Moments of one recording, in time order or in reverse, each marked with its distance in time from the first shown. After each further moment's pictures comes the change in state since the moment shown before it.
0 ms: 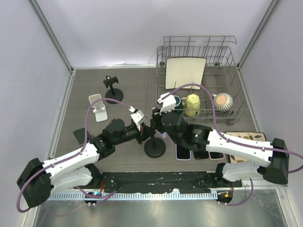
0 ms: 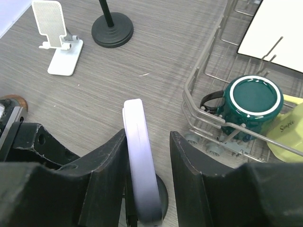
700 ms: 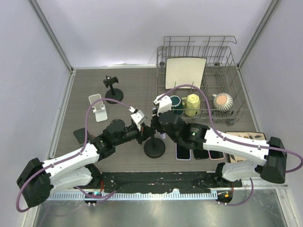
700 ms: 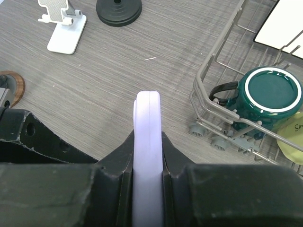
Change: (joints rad) left arm -0.002 -0.001 0.000 0.000 -0.035 -0.001; right arm -0.031 0.040 0.000 -0.024 -0.121 -0.011
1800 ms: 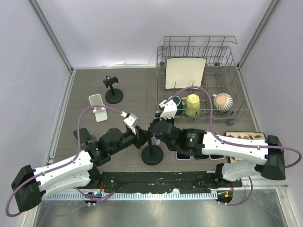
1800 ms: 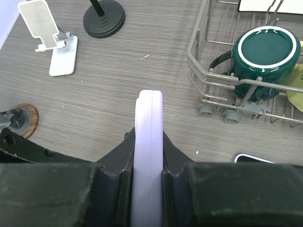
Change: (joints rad) left arm -0.089 -0.155 -0.077 -0.045 -0.220 -0.191; right arm 0.119 0.005 0.027 -0.130 0.270 0.326
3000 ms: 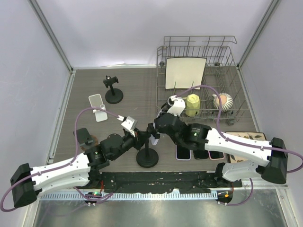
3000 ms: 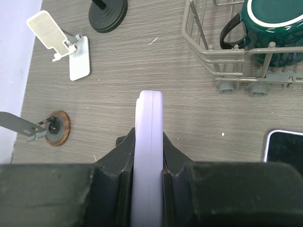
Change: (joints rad) left arm -0.136 -0.051 -0.016 -0.033 -0.286 -0.025; right arm -0.113 -0.011 0.006 -0.095 -0.152 0.271
